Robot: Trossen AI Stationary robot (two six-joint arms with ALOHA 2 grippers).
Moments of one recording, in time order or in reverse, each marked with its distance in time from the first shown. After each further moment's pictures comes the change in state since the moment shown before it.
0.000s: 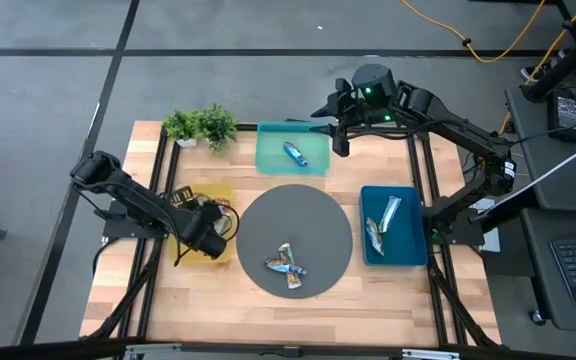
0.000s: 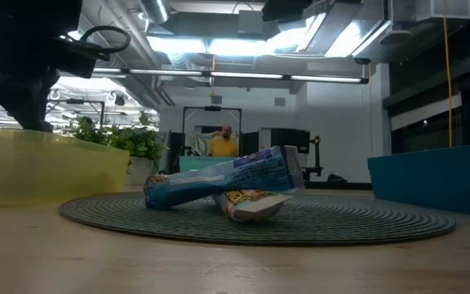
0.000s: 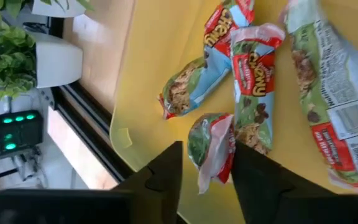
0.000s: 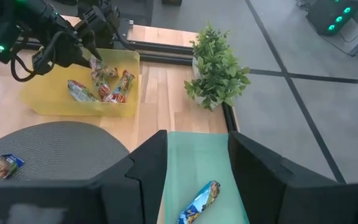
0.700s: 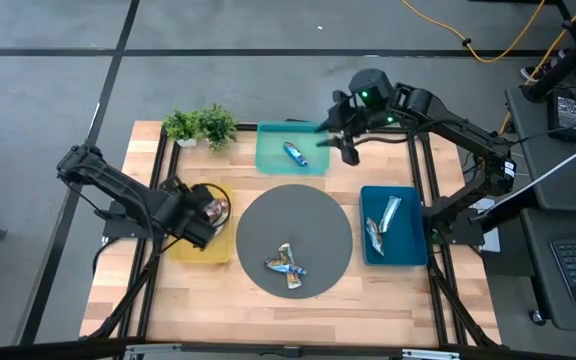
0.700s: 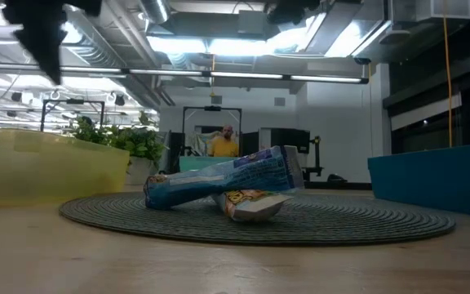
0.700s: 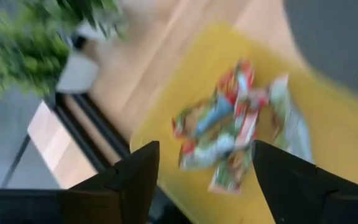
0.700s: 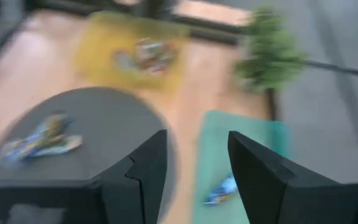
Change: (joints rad) left arm 0.000 -0.173 0.195 -0.169 -0.064 -0.151; right arm 0.008 0.001 0.000 -0.142 -0.125 -0.104
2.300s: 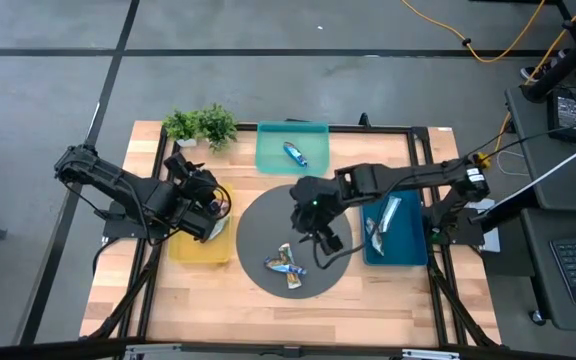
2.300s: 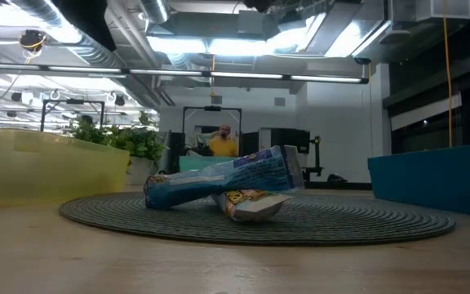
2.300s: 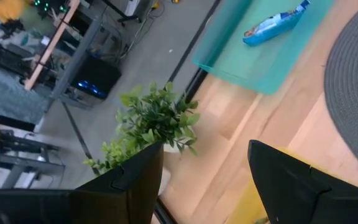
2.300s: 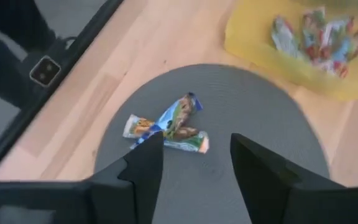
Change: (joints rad) left arm 0.046 -0.030 0.105 -0.004 -0.477 0.237; right arm 0.546 0.234 0.000 -0.018 0.112 0.139
